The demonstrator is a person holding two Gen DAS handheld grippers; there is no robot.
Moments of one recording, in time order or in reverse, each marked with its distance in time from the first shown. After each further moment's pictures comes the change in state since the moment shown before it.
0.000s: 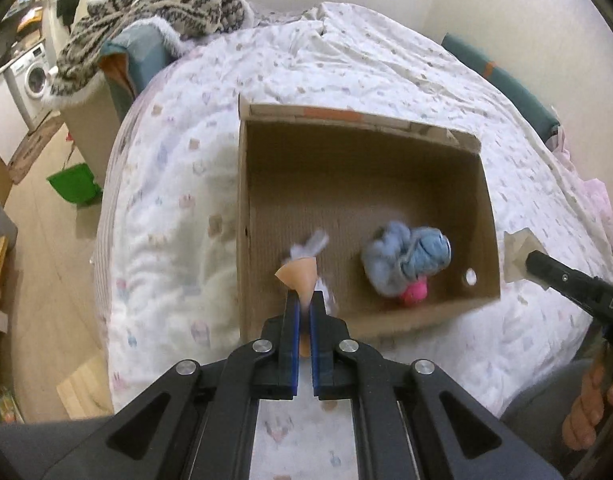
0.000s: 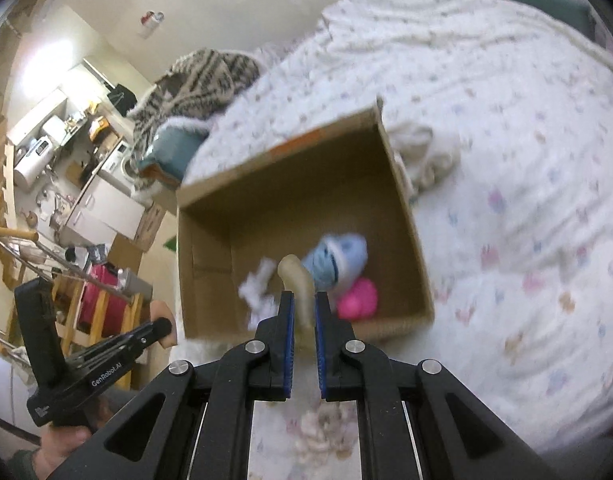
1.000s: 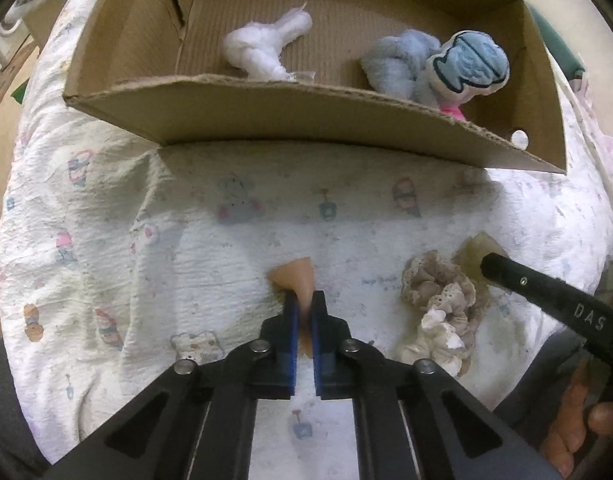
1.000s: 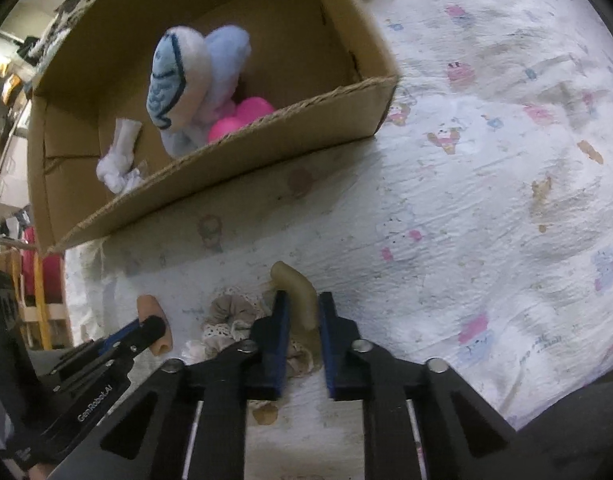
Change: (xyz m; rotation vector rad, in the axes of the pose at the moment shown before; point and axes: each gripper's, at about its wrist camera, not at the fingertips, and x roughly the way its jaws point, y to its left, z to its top) left arm 0.118 -0.032 -0.104 -0.056 0.369 -0.064; right arm 0.096 -0.052 -0.098 0.143 0.395 -0.220
